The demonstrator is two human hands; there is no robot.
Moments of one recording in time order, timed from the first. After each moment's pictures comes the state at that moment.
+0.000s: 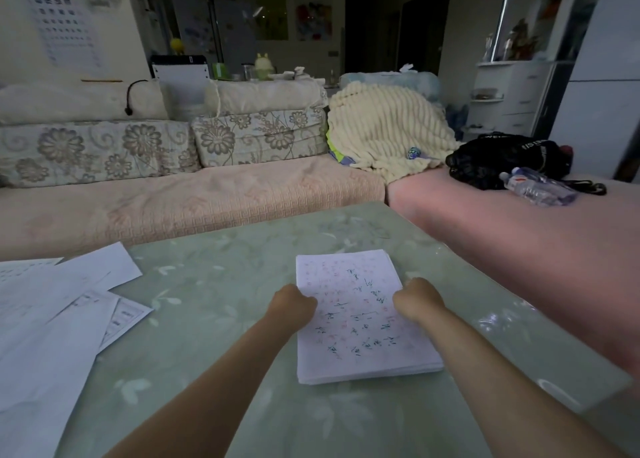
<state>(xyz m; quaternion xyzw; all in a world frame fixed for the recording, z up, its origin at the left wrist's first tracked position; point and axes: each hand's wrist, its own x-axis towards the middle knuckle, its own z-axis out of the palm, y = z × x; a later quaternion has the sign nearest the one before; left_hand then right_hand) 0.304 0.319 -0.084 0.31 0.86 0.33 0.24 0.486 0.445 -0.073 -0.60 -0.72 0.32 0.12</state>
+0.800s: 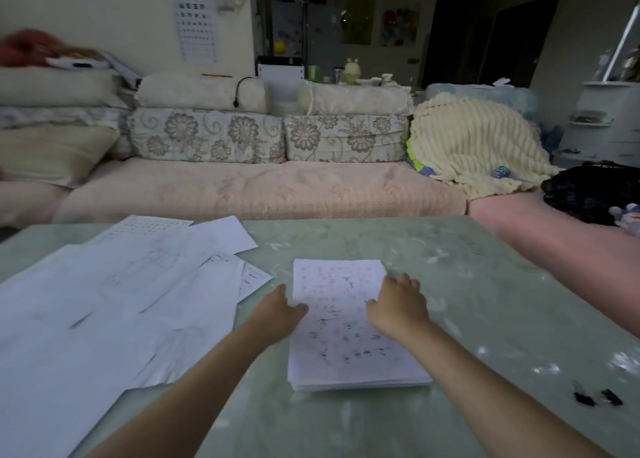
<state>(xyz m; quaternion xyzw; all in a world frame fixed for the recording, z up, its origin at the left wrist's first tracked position) 0.203 0.112 -0.070 0.27 0.87 0.35 0.21 0.345 0.272 -0.050 -0.43 -0.89 0.13 0.06</state>
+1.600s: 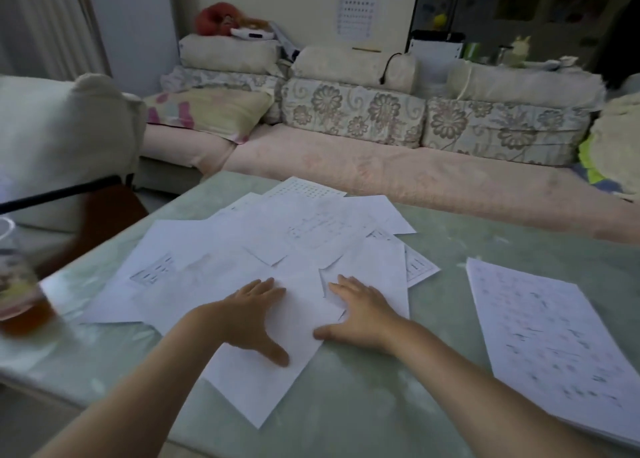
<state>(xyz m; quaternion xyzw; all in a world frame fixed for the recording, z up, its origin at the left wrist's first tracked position) 0.075 -0.211 -0.078 0.31 0.92 0.04 0.23 0.147 0.018 -0.101 -0.04 -0.98 0.17 -0.09</state>
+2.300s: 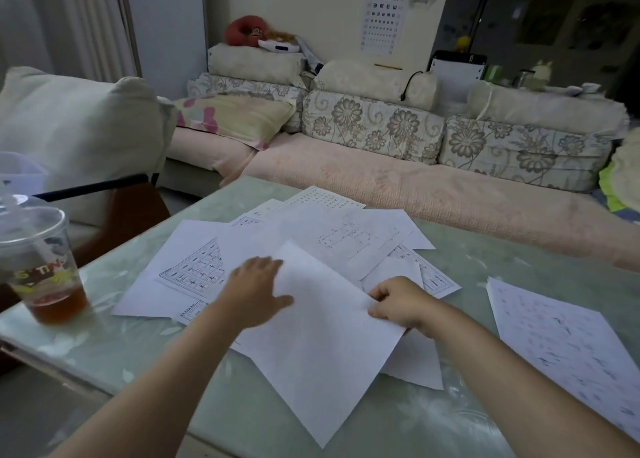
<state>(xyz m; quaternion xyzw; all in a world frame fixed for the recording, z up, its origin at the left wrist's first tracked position) 0.052 -0.230 -0.081 0.23 0.96 0.13 0.00 0.141 0.024 -0.050 -0.18 -0.90 0.38 -0.10</state>
